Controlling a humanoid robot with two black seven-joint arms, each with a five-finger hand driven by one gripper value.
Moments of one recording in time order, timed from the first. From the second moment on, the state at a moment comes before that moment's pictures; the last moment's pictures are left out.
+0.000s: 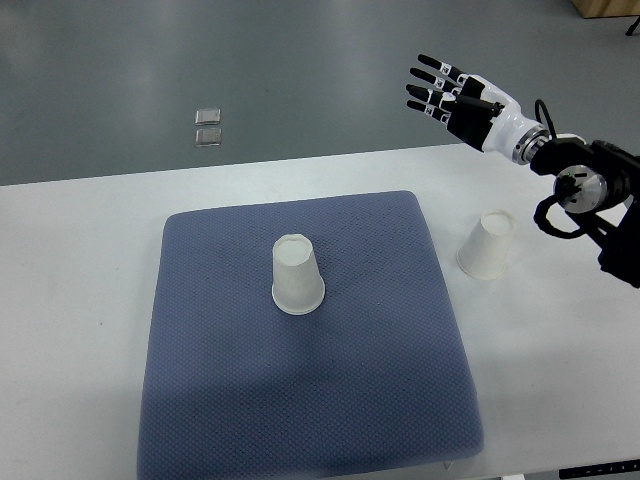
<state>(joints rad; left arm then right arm) -0.04 0.00 0.06 -0.25 0.12 -0.03 0.15 0.99 -0.35 0.50 0.68 -0.12 0.37 0.15</state>
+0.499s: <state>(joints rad) -0.05 0.00 0.06 -0.29 0.13 -0.03 0.15 1.73 -0.31 -0.78 0.84 -0.27 0.41 0.11</state>
